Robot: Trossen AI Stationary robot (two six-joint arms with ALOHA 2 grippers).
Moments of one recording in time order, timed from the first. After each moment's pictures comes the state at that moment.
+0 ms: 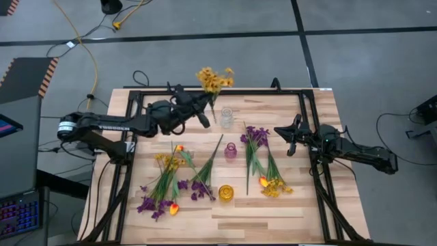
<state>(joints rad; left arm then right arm) 0.14 1.35 0.93 0.63 -0.48 0.06 -0.25 0.01 0.01 0.04 0.08 0.07</state>
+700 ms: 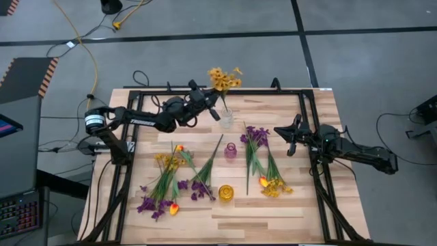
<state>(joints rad) 0.32 1.66 0.89 1.08 -0.26 0.16 -0.25 0.01 0.01 0.04 0.08 0.07</state>
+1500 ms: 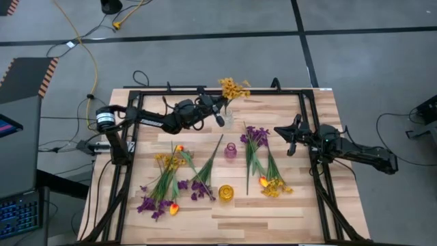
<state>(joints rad) 0.32 1.79 0.91 1.02 -0.24 0.16 -0.25 0.01 0.01 0.04 0.08 0.07</state>
